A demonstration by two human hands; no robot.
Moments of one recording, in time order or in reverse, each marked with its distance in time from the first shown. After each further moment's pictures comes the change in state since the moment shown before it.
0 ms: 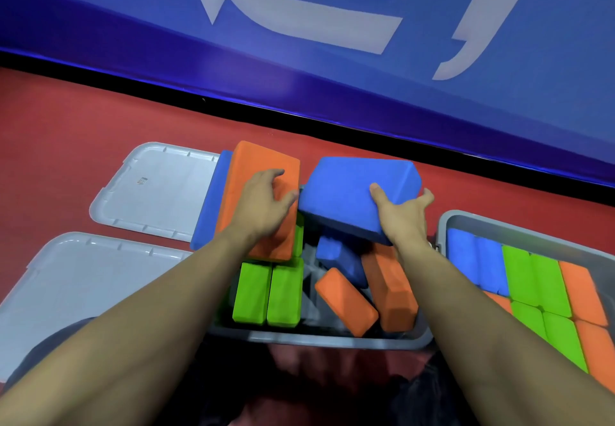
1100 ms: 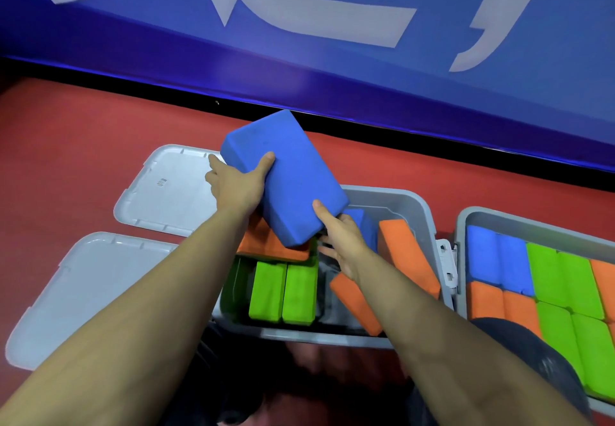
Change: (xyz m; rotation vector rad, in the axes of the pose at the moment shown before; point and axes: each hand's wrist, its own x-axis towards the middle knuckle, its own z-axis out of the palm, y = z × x) left_hand 0.013 -0.004 -0.042 -0.379 0.313 -0.521; right_hand -0.040 0.027 0.107 0.393 -0.617 0.190
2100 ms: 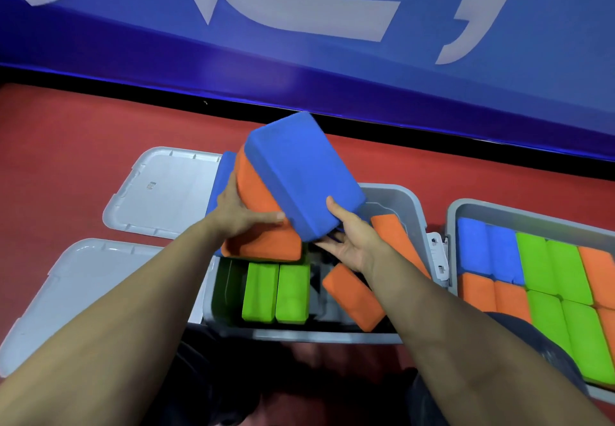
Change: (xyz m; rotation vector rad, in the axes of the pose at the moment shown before) left_hand 0.017 -0.051 -0.003 0.308 -0.434 0.057; right_hand -0.002 -0.014 -0.036 0.433 -0.057 0.155
